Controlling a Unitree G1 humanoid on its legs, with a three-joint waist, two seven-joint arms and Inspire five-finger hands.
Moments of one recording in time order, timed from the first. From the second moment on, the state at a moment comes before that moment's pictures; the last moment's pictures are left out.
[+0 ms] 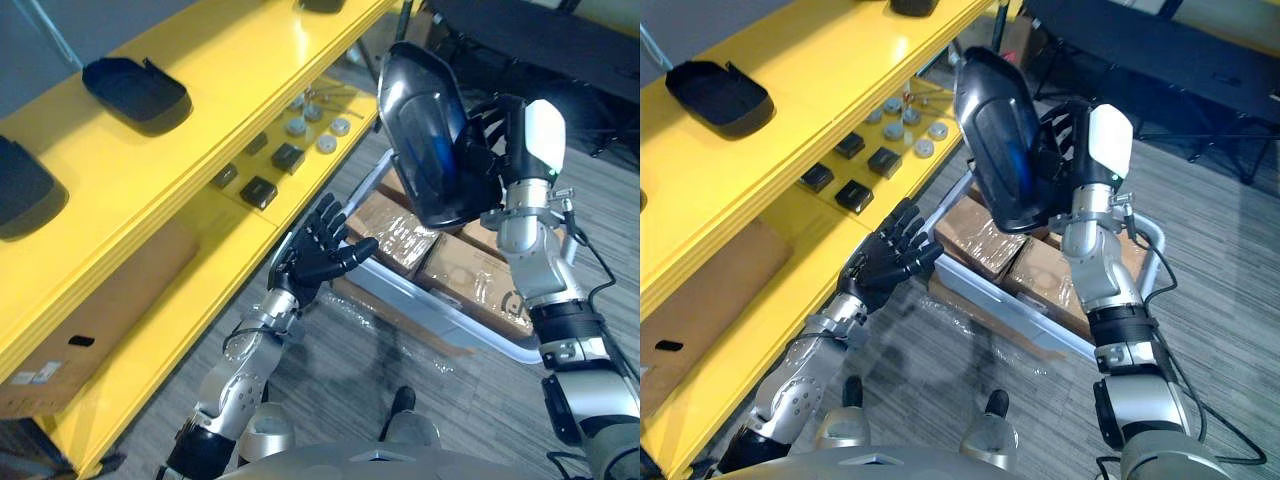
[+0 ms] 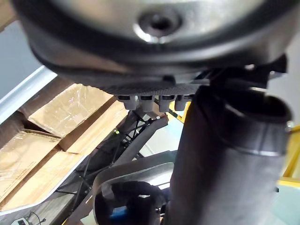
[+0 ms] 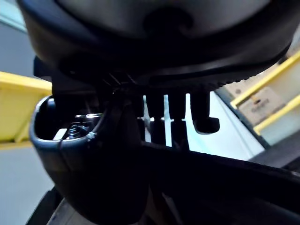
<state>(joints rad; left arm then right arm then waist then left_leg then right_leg) 0.02 0.15 -0.32 -0.16 -0.72 0.08 0.01 -0.50 -0.54 0.07 0.30 -0.47 -0.04 -0.39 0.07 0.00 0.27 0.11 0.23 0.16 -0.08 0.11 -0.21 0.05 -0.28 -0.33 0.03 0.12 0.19</state>
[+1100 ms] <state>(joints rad) -0.08 0.11 -0.30 0.04 -0.88 0.04 0.17 -0.20 -0.25 0.28 0.19 -0.41 -0.25 -0.36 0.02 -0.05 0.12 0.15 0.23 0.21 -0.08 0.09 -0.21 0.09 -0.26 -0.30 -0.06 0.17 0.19</state>
